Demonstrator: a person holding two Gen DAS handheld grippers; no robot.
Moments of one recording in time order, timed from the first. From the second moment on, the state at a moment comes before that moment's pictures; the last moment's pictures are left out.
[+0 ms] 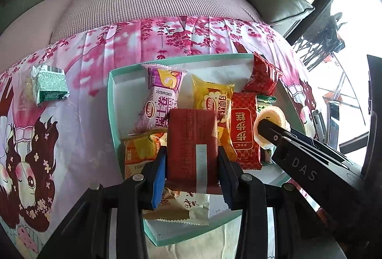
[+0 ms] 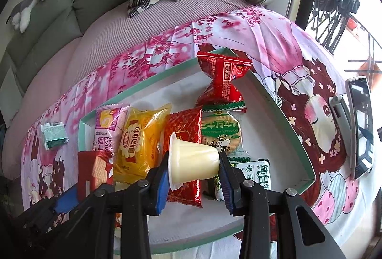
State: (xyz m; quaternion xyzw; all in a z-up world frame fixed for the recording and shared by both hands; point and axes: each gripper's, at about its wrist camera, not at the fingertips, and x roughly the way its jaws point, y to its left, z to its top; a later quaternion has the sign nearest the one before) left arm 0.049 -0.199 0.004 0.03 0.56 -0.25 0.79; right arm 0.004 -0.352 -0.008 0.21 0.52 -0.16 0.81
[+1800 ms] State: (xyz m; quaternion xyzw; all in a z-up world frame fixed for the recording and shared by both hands) left arm 0.097 -0.089 0.014 -0.02 0.53 -0.06 0.85; right arm 0.030 -0.288 0.002 0.12 0.52 -0.12 0.84
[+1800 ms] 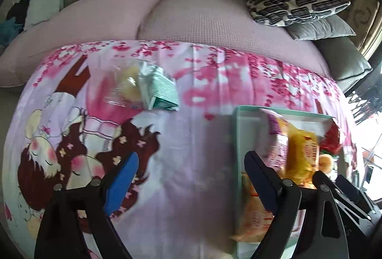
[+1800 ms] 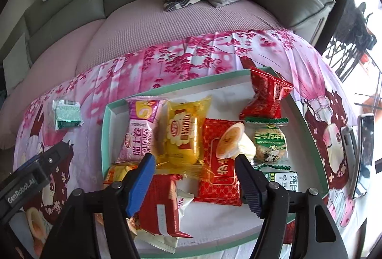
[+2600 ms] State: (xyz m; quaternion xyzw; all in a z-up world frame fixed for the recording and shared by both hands) left arm 0.105 -0.066 0.014 -0.05 0.52 -0.05 0.85; right arm 0.036 -0.274 -0.003 0.13 0.52 -0.11 0.84
